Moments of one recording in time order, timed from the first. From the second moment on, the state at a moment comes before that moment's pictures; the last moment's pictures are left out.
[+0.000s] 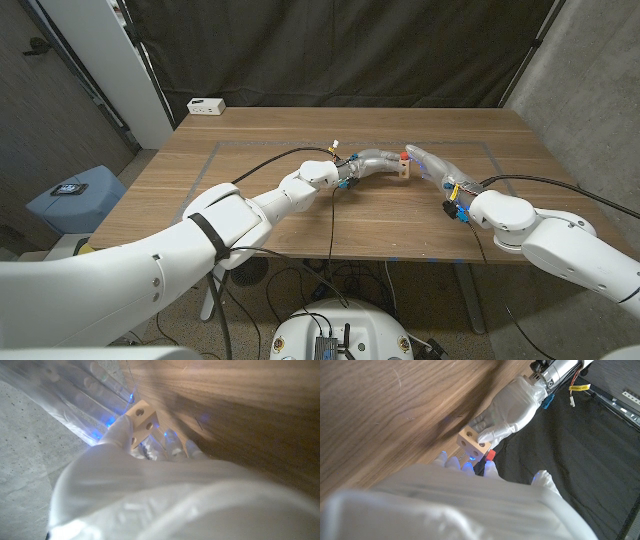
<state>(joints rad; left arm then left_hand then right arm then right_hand) 0.25 -0.05 0.80 -0.41 -0.30 -0.42 -0.48 0.90 0.14 0.40 -0.16 0.22 0.72 -0.16 0.22 0.22 0.68 -0.20 0.25 0.55 0.41 -0.05 0.27 0.27 0.10 0.12 0.23 0.19 -1.25 -1.01 -0.22 -2.20 0.59 -0.37 -0.28 0.07 0.07 0.23 -0.06 0.20 0.14 -0.12 0.18 0.18 -0.17 0.05 0.19 0.18 -0.17 0.16 0.20 0.20 -0.11 0.18 0.19 0.17</state>
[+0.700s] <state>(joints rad) 0.26 -0.06 0.80 -0.41 -0.30 -0.42 -0.48 0.90 0.14 0.40 -0.16 0.21 0.72 -0.16 0.22 0.22 0.68 -0.20 0.25 0.55 0.41 -0.05 0.27 0.27 0.10 0.12 0.23 0.19 -1.26 -1.01 -0.23 -2.22 0.59 -0.37 -0.27 0.07 0.07 0.23 -0.06 0.20 0.14 -0.12 0.18 0.18 -0.17 0.05 0.19 0.18 -0.17 0.16 0.20 0.20 -0.11 0.18 0.19 0.17</state>
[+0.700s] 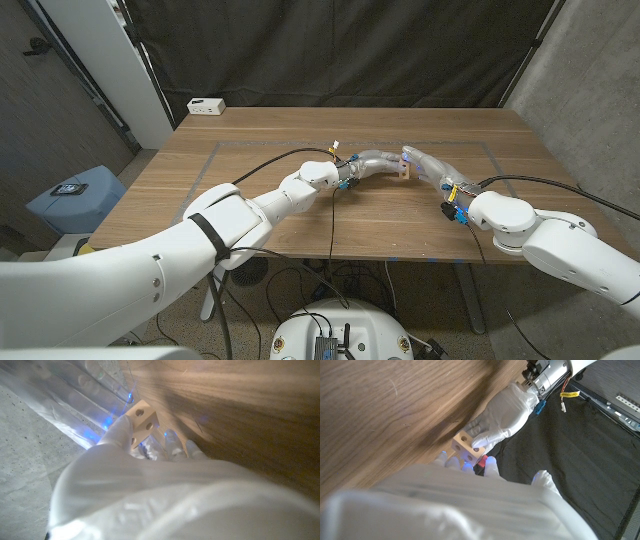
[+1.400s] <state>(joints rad) 0.26 -0.05 0.80 -0.41 -0.30 -0.43 -0.48 0.90 0.14 0.40 -0.16 0.21 0.72 -0.16 0.22 0.22 0.68 -0.20 0.25 0.55 0.41 -0.05 0.27 0.27 0.10 0.12 0.23 0.19 -1.27 -1.01 -0.22 -2.23 0.59 -0.36 -0.28 0.07 0.07 0.23 -0.06 0.20 0.14 -0.12 0.18 0.18 -0.17 0.05 0.19 0.18 -0.17 0.16 0.20 0.20 -0.11 0.18 0.19 0.17</state>
